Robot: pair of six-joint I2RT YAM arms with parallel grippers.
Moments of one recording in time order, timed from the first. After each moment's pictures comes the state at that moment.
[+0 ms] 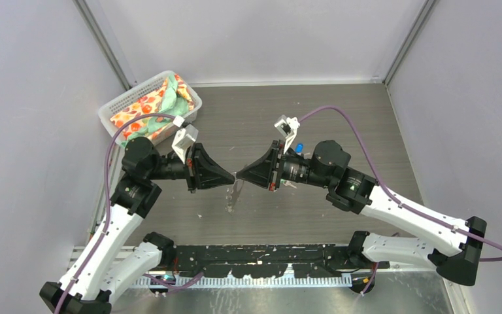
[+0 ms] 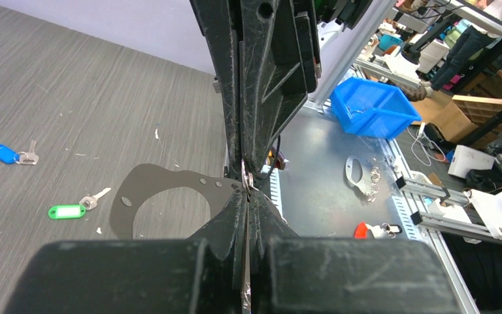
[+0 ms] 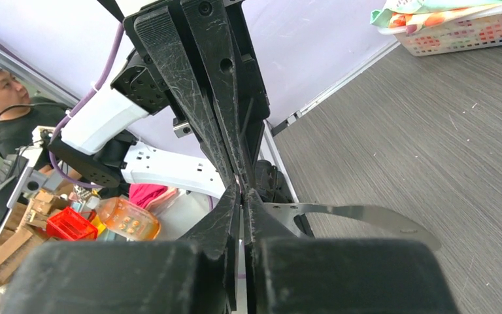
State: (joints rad) left arm -0.42 0.77 0.86 0.01 1.14 -0.43; right arm 1.01 1.02 0.98 0.08 -0.32 0.65
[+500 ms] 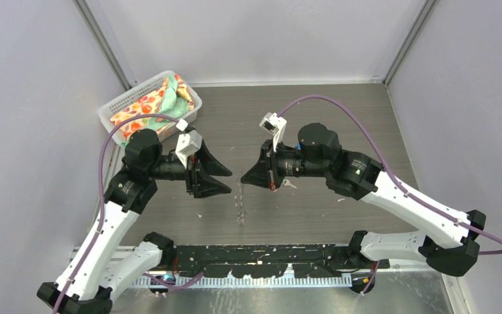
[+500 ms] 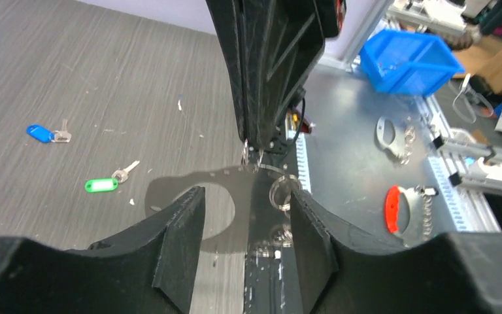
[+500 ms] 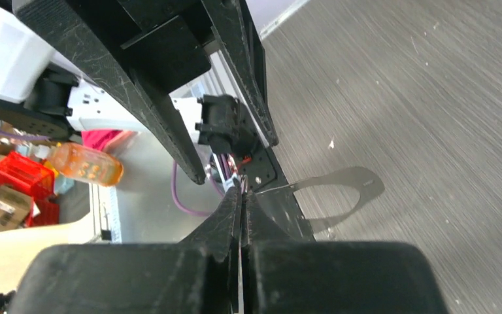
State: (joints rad) left arm -0.42 0.81 0.97 -0.31 1.15 -0.12; right arm 1.01 1.12 1.24 -0.37 -0.33 0.51
